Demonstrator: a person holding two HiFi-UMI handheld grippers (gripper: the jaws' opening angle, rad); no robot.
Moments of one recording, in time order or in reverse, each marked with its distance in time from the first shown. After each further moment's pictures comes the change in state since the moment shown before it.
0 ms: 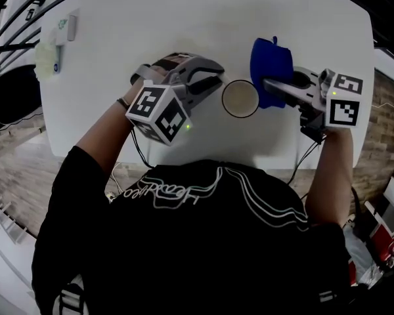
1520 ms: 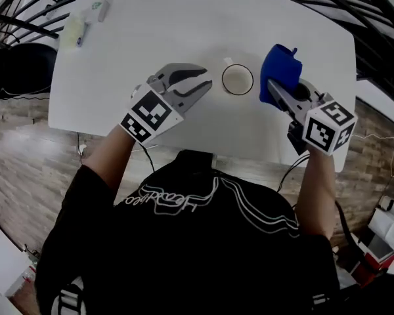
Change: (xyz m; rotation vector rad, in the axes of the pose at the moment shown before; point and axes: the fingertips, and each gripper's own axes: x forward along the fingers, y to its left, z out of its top) left arm -0.085 -0.033 0.050 -0.500 -0.155 0.304; right arm -0.051 0.065 -0.006 -0.323 -0.128 -0.421
